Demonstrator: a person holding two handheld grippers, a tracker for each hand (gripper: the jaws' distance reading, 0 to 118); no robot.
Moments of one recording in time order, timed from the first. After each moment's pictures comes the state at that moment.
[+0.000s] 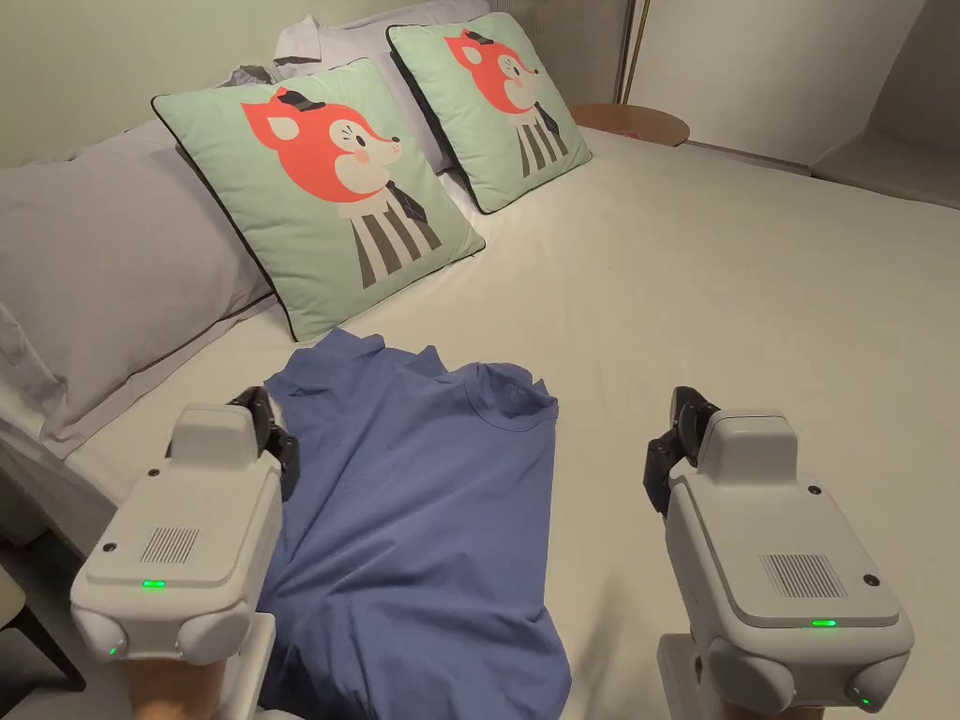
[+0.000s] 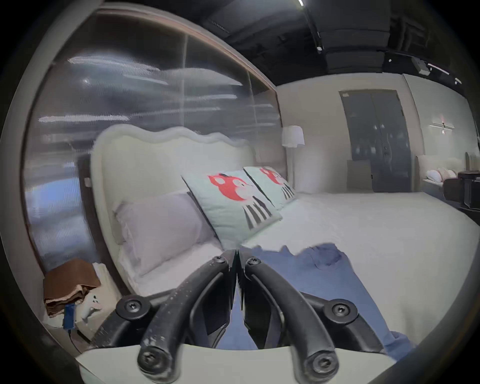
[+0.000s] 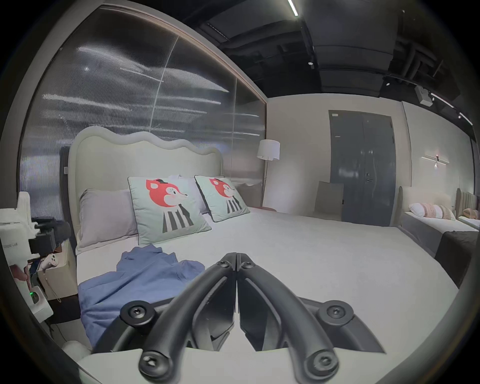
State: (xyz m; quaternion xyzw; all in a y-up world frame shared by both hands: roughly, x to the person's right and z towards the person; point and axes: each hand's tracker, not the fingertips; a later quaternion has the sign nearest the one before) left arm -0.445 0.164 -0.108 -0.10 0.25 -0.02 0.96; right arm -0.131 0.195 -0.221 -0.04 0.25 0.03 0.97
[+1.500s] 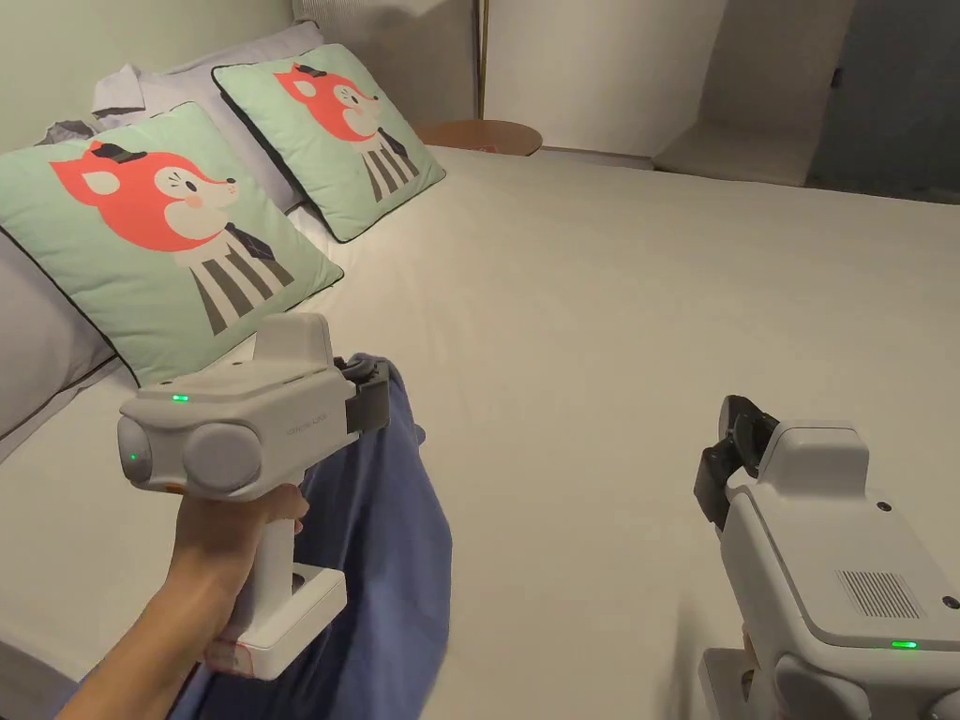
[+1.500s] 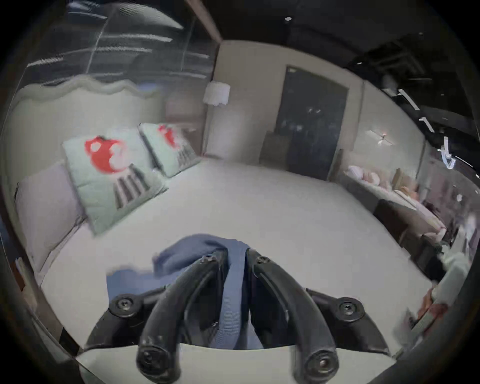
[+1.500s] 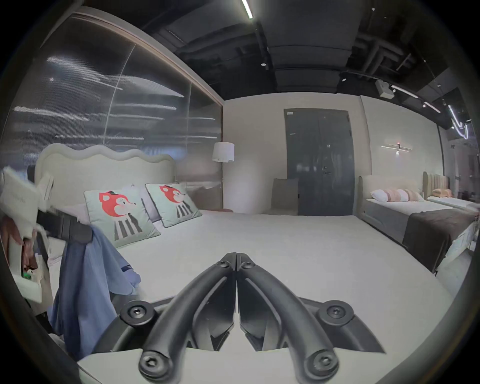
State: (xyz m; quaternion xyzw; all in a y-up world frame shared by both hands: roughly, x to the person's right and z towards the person) left arm -0.320 0.260 -0.235 -0.21 -0.03 0.08 0.97; right arm 0.021 0.195 -0.224 -0.04 0.13 -0.01 0.99
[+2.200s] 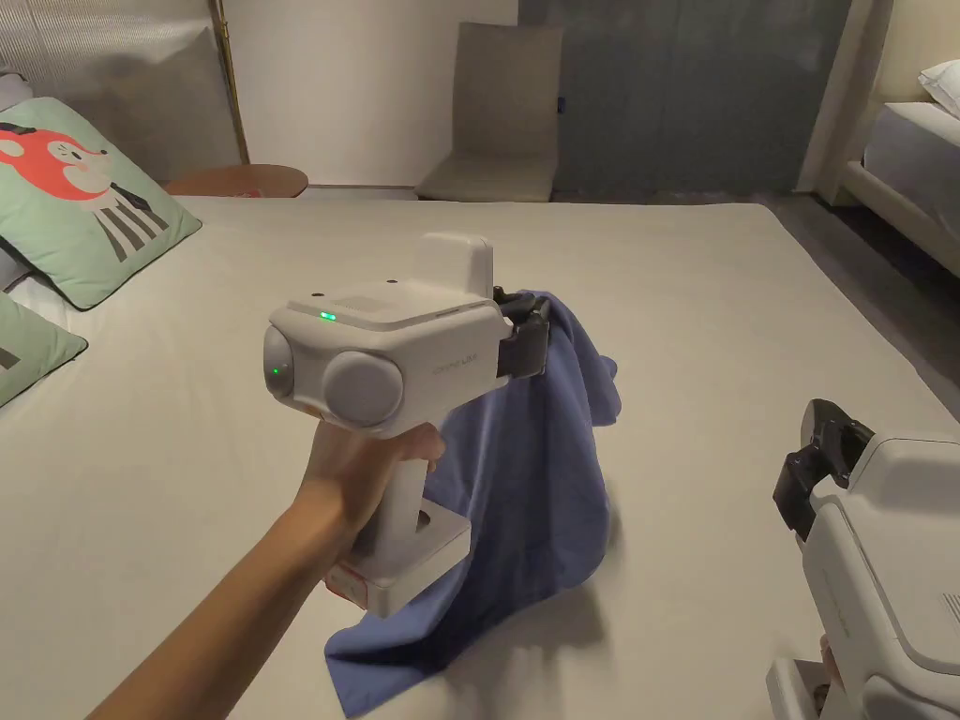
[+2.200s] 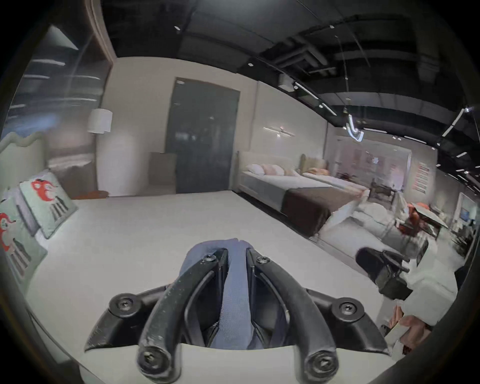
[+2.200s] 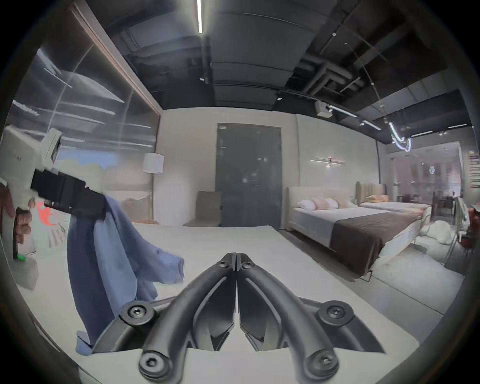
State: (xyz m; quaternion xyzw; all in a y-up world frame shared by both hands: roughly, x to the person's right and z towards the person) left arm -0.049 0.306 -0.285 -0.16 -0.33 0.02 0.93; right arm 0.216 0.223 -0.153 -0.01 -0.08 0.00 1.00
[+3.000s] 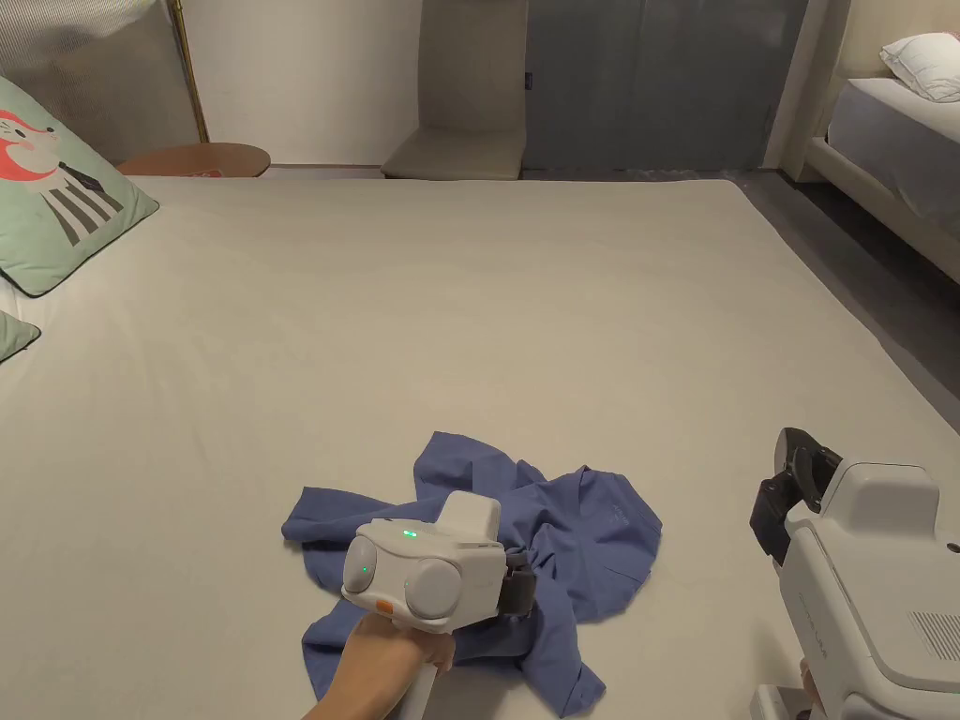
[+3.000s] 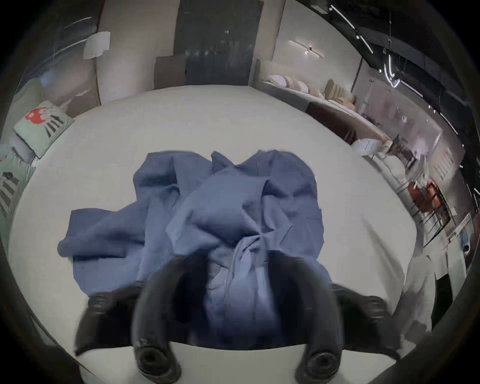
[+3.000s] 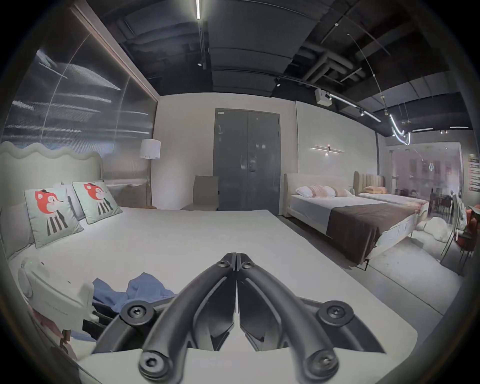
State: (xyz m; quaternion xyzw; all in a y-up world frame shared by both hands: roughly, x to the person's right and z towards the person) left arm -0.034 0.097 -0.292 -0.41 -0.26 -0.03 0.87; right arm 0.213 0.195 -0.147 -0.05 -0.08 0.00 1.00
